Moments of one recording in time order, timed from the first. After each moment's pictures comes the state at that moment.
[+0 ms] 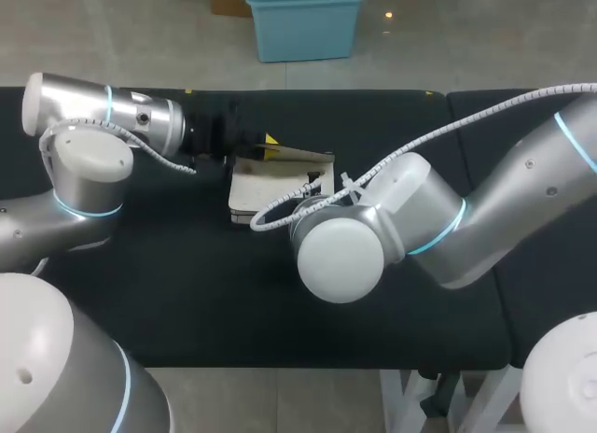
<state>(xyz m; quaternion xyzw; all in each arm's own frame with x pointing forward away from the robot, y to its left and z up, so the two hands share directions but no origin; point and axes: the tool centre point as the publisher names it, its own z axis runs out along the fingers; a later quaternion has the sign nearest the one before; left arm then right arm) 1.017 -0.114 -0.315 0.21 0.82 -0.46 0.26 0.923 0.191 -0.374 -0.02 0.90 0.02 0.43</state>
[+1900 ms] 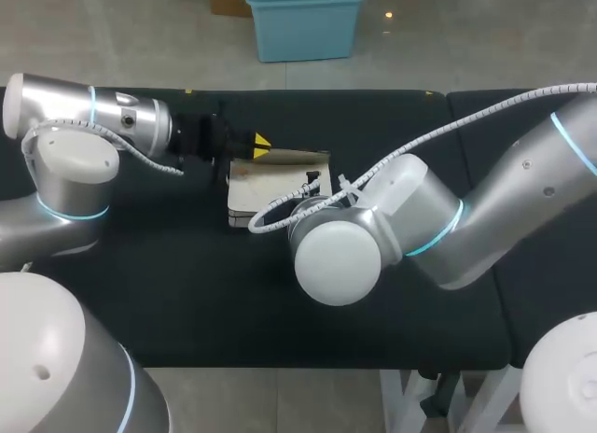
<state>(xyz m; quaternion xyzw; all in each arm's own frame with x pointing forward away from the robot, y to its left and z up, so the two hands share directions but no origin) 1.004 -0.097 -0.299 0.23 0.82 -0.45 0.28 0.923 0.193 -0.375 -0.02 0.90 0.02 0.43</state>
